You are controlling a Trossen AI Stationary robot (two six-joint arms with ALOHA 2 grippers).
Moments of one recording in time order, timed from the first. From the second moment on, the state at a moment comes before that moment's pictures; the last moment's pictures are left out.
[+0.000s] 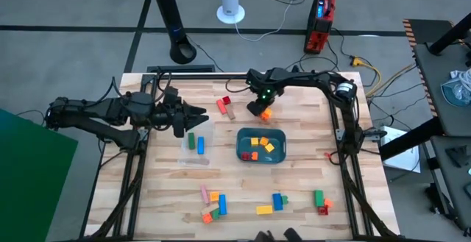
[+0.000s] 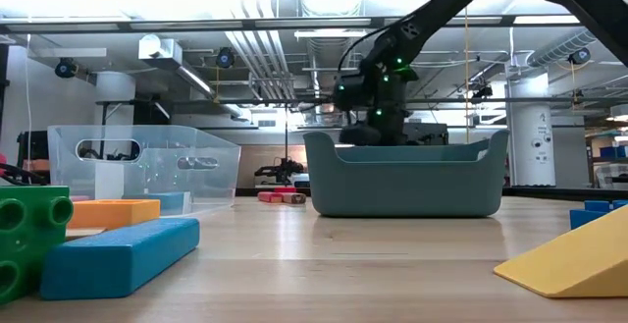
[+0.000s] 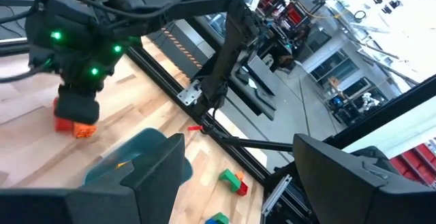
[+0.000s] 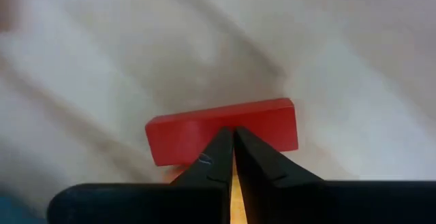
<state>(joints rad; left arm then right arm) -0.13 0.96 1.07 -0.28 -0.27 -0.81 -0.55 2.08 1.51 -0.89 -0.04 0.32</state>
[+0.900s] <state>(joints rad) -0.13 0.96 1.07 -0.29 -0.28 -0.79 -0.67 1.95 1.49 -0.99 -0.06 -0.97</state>
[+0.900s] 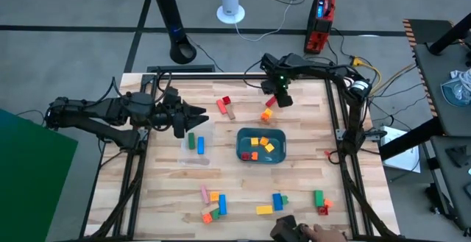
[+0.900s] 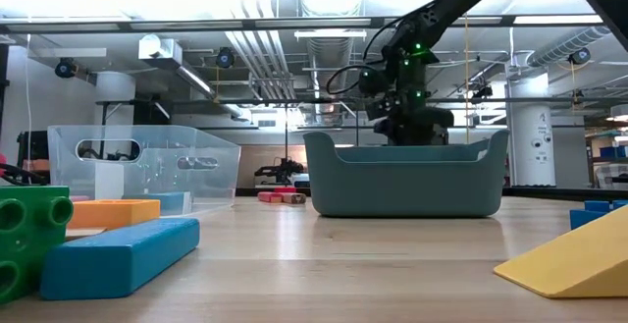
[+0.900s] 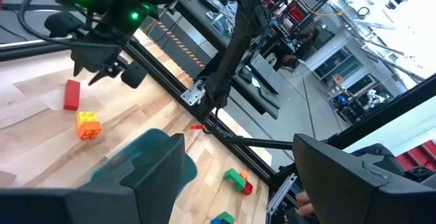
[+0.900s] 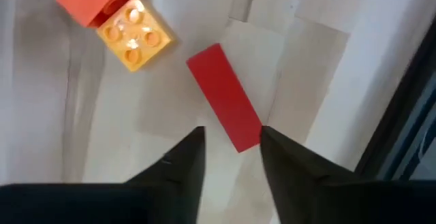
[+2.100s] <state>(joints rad) -0.12 0.96 1.07 -0.29 -0.31 -0.69 -0.69 1.98 1.38 -0.91 -0.11 -0.63</state>
